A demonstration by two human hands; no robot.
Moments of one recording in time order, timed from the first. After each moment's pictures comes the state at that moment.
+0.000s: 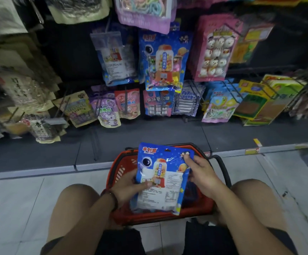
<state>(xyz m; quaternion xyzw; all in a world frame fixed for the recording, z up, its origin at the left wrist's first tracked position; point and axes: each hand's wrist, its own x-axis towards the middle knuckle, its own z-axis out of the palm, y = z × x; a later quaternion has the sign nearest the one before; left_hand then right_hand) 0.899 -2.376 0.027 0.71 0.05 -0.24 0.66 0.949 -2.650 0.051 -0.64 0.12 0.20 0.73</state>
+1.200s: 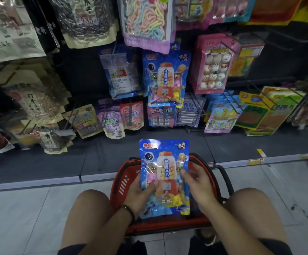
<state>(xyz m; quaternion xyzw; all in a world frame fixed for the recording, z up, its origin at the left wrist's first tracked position) 0.888 -2.416 0.031 0.67 0.11 -0.10 0.73 0.936 -2.632 0.032 -0.70 0.17 0.08 0.69</state>
